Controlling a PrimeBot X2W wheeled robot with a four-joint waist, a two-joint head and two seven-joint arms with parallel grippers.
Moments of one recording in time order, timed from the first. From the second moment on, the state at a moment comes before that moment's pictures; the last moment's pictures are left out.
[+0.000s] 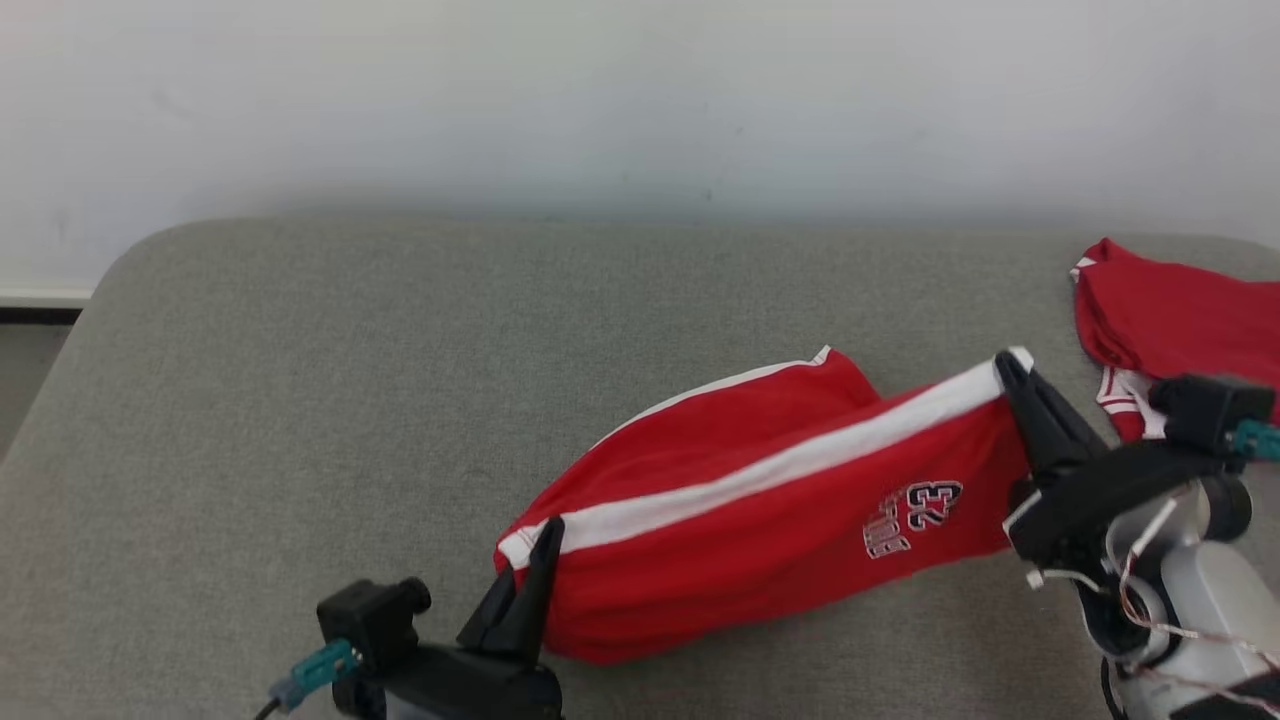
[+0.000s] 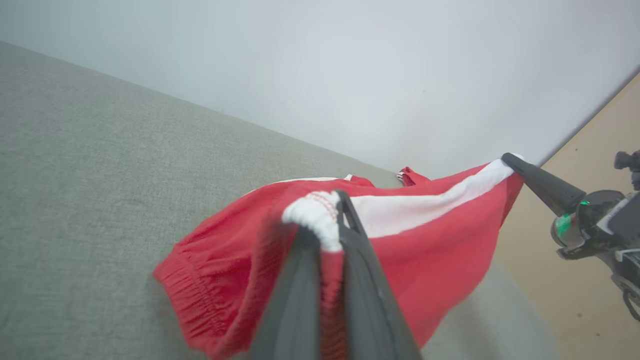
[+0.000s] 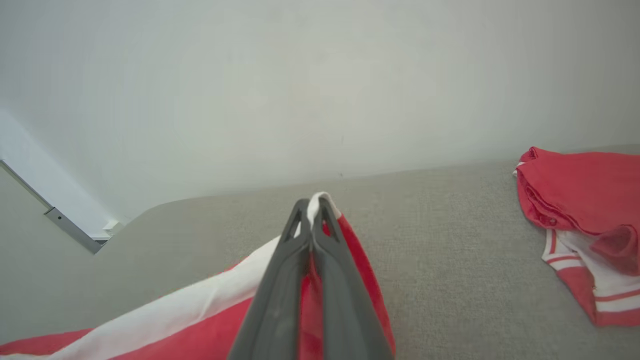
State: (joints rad) left arm -0.20 0.15 -0.48 0.25 -0.72 -0.10 -0.26; right arm -0.34 -0.30 0.16 0.26 0.65 0.13 0.09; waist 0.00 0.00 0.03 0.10
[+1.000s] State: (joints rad) left arm -0.37 0.07 -0.39 0.45 -0.51 -0.13 -0.26; right arm -0.81 -0.30 0.44 0.96 0.61 0.13 -0.11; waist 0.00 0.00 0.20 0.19
